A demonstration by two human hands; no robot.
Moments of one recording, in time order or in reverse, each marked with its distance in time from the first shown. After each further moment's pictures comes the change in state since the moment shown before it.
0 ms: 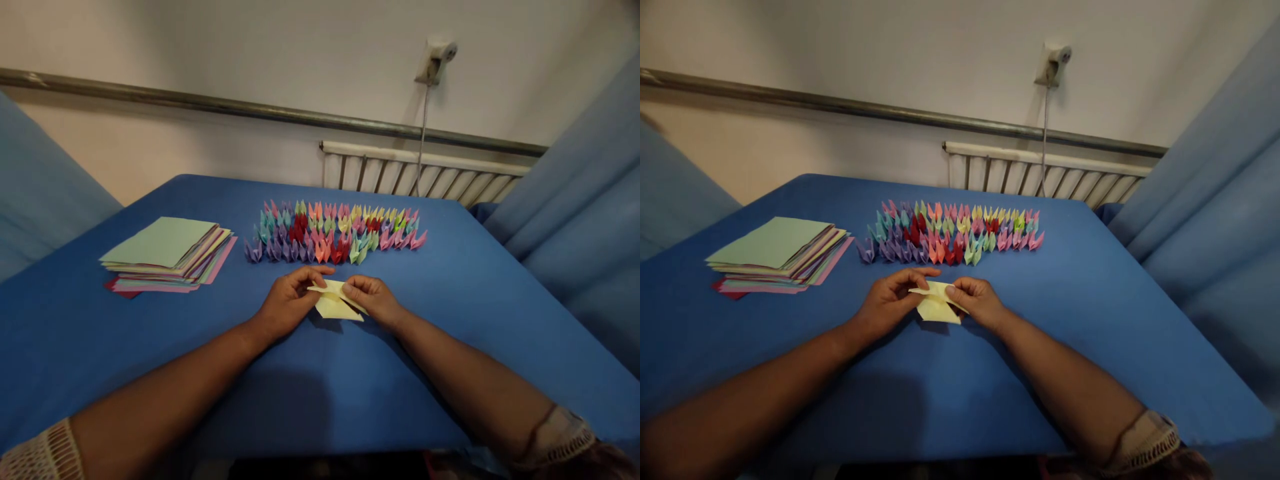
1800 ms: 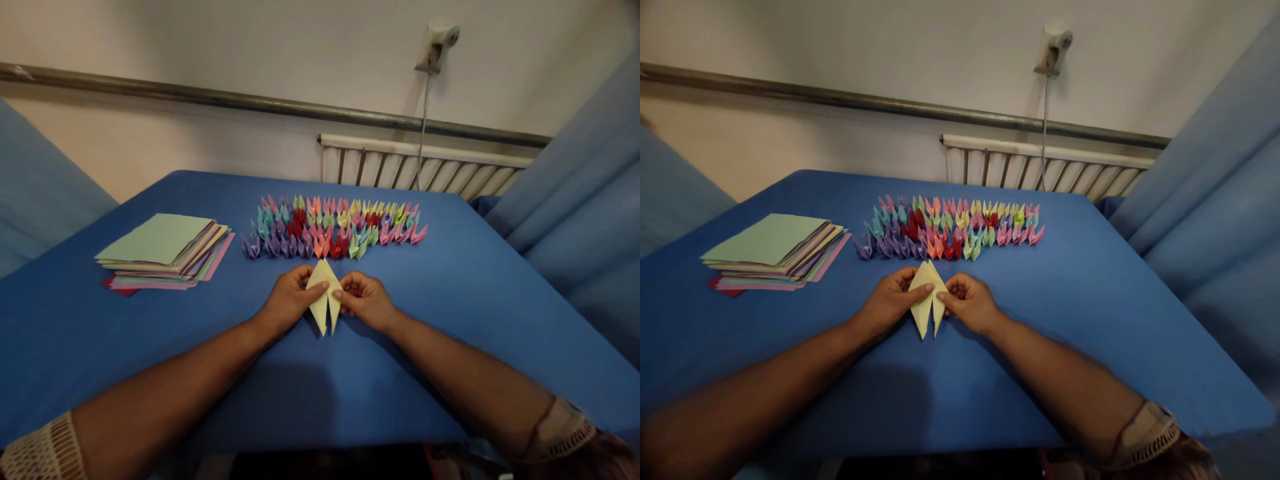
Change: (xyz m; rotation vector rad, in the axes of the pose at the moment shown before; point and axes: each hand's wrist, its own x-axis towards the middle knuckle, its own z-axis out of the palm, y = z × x) left_hand 0.004 -0.012 0.009 -0.074 0.115 -0.265; right_hand -0.001 0.005 0.016 -0.067 0.109 -0.077
